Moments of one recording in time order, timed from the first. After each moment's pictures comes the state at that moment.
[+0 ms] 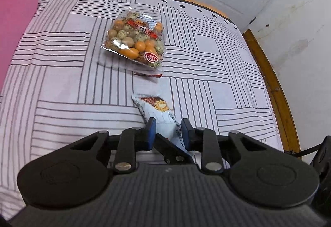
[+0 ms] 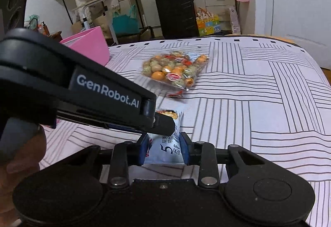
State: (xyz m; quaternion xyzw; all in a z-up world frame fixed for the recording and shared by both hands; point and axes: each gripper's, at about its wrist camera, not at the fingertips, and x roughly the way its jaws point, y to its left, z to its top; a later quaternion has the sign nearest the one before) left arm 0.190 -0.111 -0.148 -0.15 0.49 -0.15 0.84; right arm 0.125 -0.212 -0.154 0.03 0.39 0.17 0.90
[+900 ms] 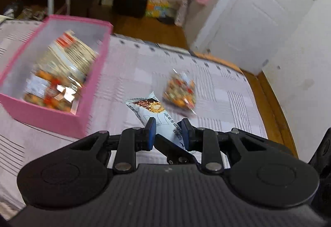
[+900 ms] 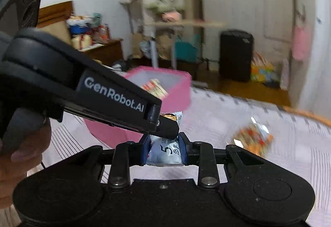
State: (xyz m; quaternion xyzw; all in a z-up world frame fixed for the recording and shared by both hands) left arm 0.111 0.006 -0.015 -0.18 0.40 -0.06 0.90; right arm 0.086 -0.102 -0.029 -0.05 0.29 0.32 0.90
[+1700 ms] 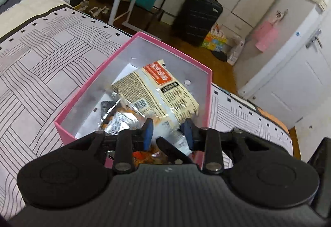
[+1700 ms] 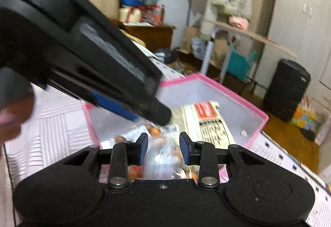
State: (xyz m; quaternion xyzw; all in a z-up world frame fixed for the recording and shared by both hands) left arm 0.161 0.183 -0.068 -0.27 0.35 0.08 0.89; right arm 0.169 0.052 -0.073 -0.19 0.27 0.42 0.84
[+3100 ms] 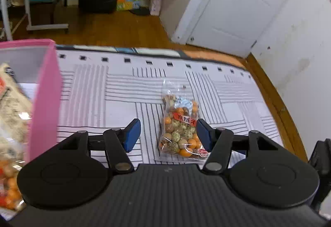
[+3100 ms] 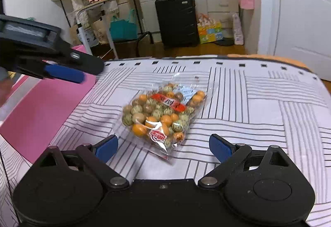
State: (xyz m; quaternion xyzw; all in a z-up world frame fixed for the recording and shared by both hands) left arm 0.296 -0.024 -0.102 -0.12 0.43 -0.17 0.88; right arm 0.210 -0.214 -0.141 0.02 0.38 0.18 0.91
